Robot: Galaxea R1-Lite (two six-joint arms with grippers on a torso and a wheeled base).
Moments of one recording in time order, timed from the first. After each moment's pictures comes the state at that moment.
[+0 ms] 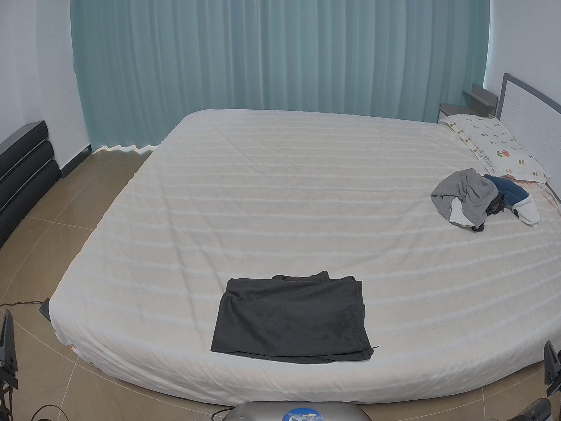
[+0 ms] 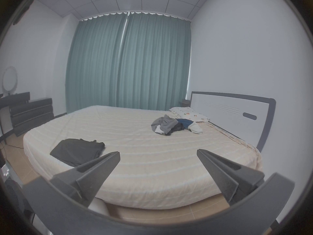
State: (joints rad) left arm 0.01 0.12 -0.21 -0.09 0.24 0.09; right arm 0.01 0.06 -0.24 0.27 -0.25 -0.07
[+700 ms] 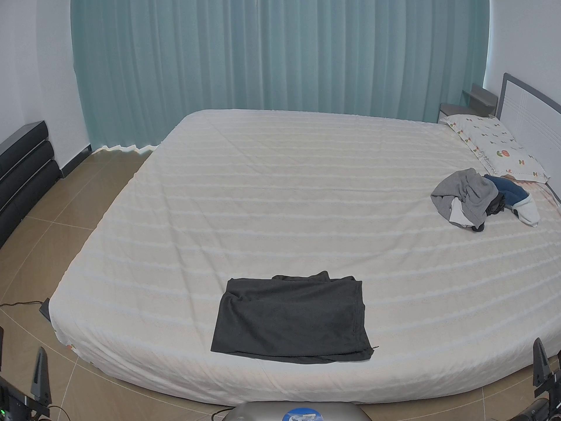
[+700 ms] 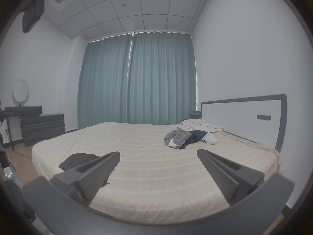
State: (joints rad) left arm 0.00 0.01 -0.04 -0.08 0.09 0.09; right arm -0.01 0.01 -0.02 -0.07 -0.12 -0.02
